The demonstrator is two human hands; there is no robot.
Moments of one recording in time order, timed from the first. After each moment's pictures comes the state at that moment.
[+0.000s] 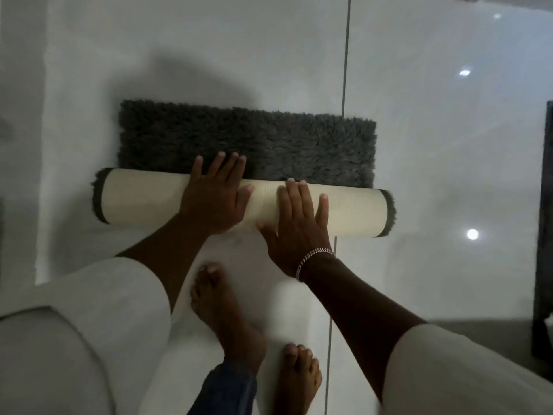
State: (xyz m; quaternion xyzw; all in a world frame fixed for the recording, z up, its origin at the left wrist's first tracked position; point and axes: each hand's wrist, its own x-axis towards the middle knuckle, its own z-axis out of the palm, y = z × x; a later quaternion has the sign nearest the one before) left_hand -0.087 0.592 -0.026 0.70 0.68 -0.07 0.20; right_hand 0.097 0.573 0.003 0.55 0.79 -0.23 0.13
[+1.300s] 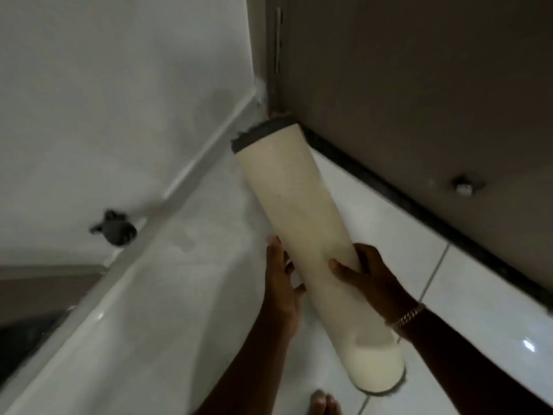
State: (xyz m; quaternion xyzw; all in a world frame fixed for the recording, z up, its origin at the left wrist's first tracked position) left_hand -0.138 0.764 0.083 -0.21 0.54 0.67 0.47; right_hand -0.035 0.884 0.095 0.50 0.60 -0.61 0.07
